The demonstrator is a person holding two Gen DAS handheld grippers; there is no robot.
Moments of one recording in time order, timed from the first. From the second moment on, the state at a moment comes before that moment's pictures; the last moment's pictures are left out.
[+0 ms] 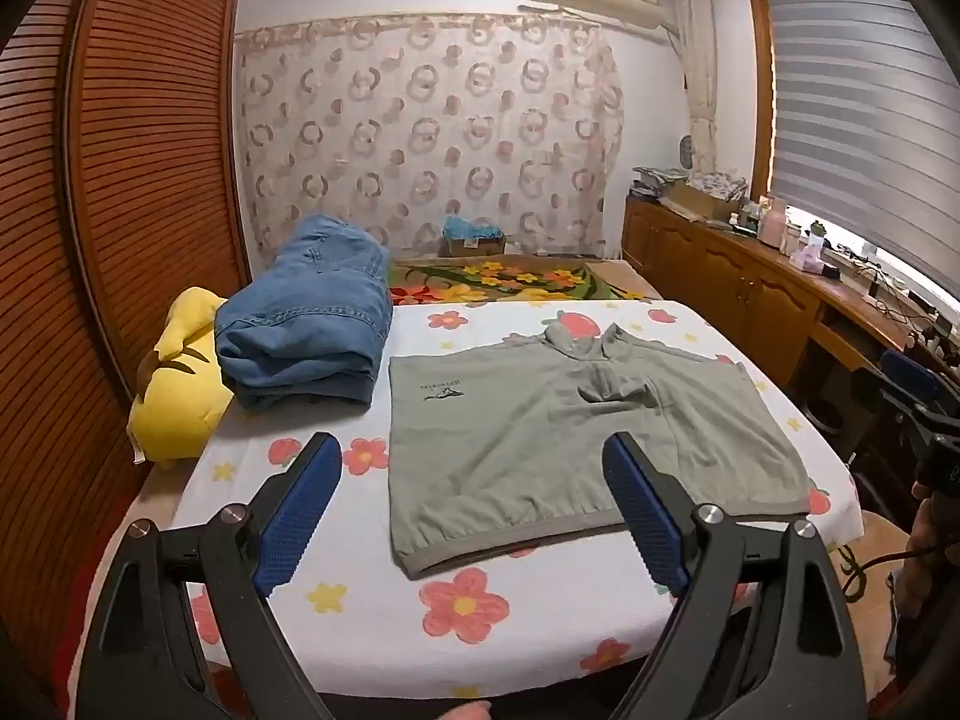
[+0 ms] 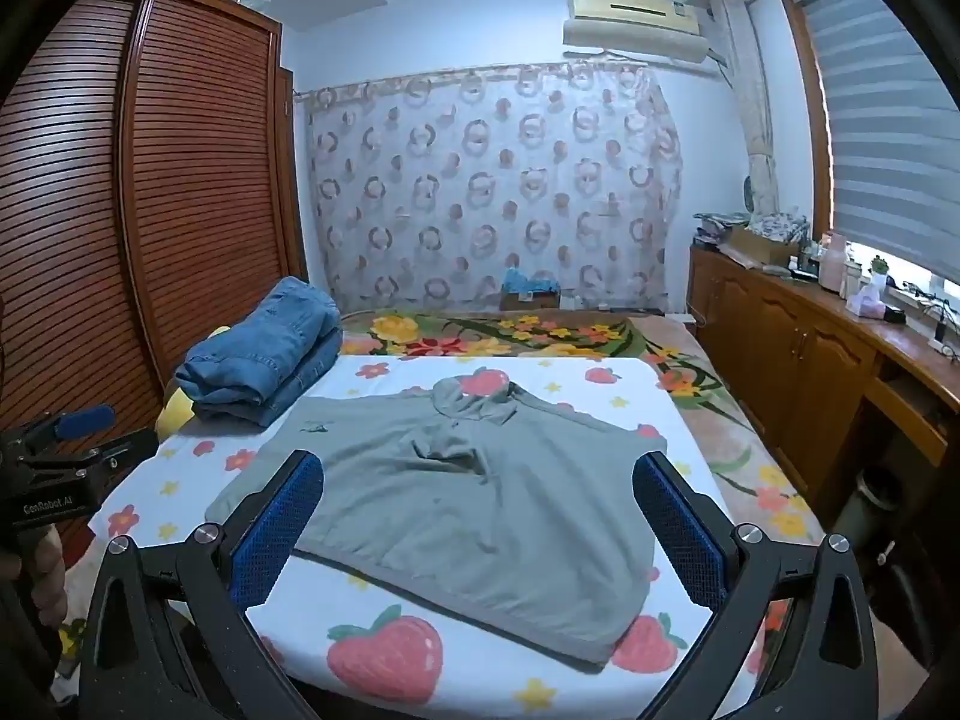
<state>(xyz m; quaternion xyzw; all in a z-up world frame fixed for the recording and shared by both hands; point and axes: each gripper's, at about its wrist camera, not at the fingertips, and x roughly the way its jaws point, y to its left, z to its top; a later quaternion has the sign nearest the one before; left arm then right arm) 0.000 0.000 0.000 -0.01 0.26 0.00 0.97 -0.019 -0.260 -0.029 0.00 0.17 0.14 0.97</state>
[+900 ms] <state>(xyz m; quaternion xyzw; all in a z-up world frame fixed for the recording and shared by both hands) -0.005 0.002 -0.001 -0.02 0.25 0.00 0.97 -0.019 -0.260 -0.030 0.01 0.18 0.14 0.97</state>
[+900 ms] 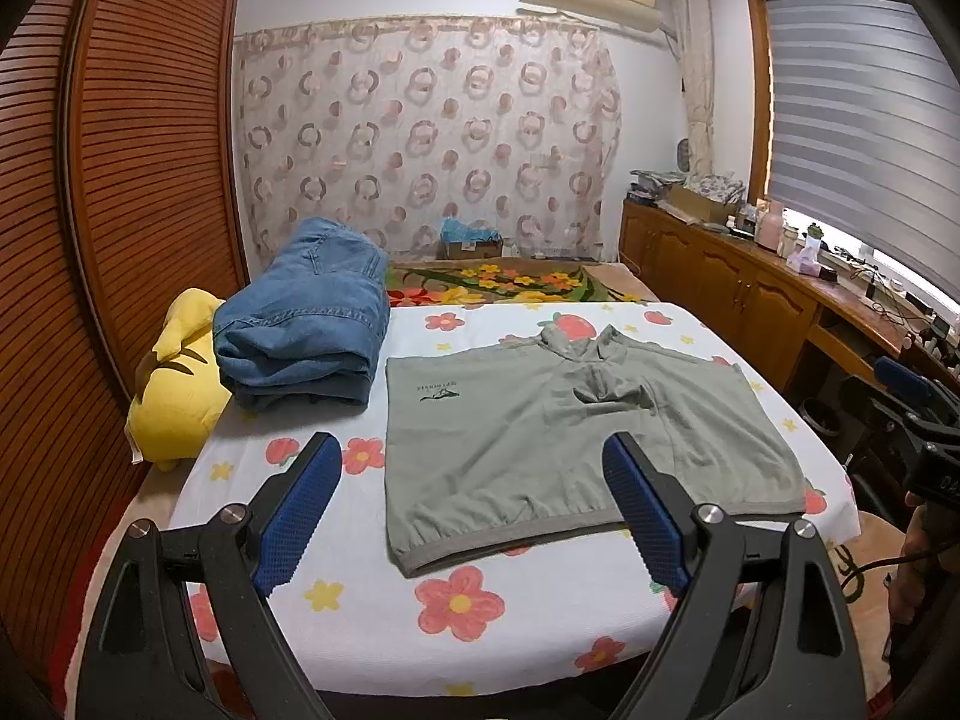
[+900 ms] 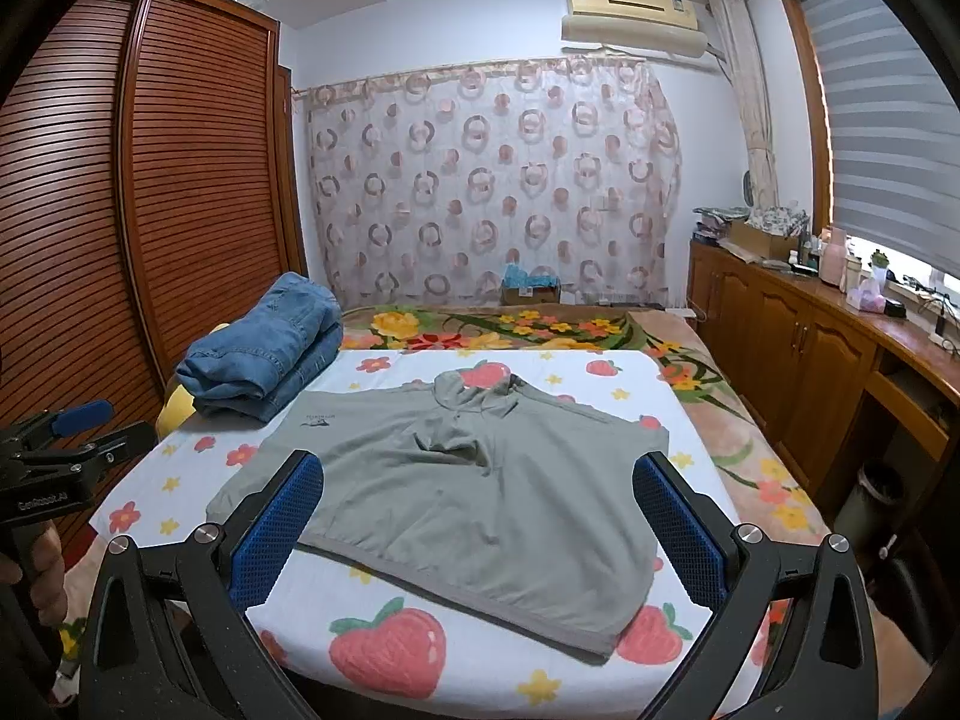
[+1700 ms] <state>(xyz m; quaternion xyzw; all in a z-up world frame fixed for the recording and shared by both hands) -0.004 0.001 0.001 -0.02 0.25 0.00 0.97 -0.019 -0.260 -0.030 0.01 0.18 0.14 0.97</state>
